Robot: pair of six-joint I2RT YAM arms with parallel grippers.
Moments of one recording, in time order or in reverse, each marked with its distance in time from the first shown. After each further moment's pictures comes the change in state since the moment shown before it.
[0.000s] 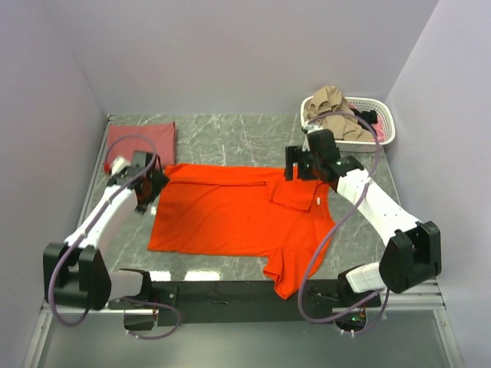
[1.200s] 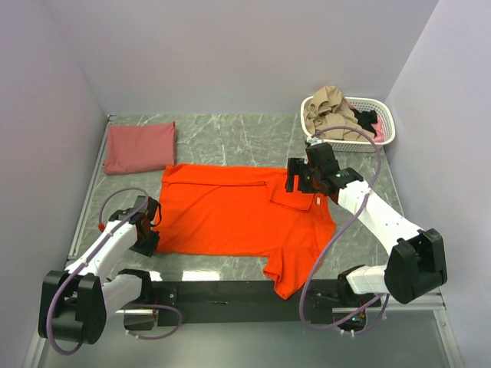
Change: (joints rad) left arm 0.003 -0.254 -0.471 -0.275 0.055 -0.369; right arm 0.056 -0.097 -0.174 0.007 0.037 0.134
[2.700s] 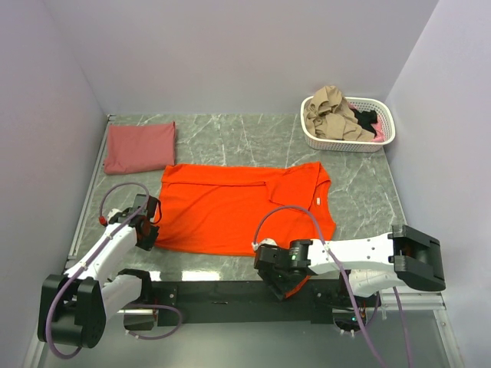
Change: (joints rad) left arm 0.000 -0.028 -0.020 0.142 -0.060 0.080; right arm 0.969 -0.011 -0.347 -0.230 -0.040 0.305
